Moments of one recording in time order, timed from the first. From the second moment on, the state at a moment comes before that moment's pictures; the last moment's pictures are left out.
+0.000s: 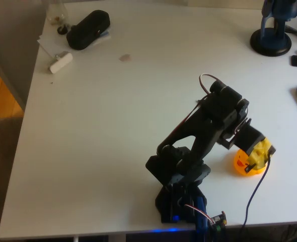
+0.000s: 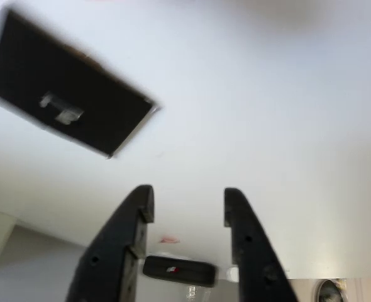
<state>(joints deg) 54.5 133.1 122.3 90.8 -13.5</state>
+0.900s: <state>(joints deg) 68.8 133.1 128.8 77.6 -13.4</state>
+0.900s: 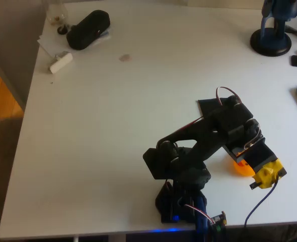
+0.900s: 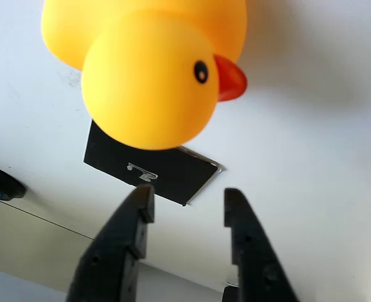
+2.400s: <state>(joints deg) 61.8 129.6 131.8 73.7 -17.2</state>
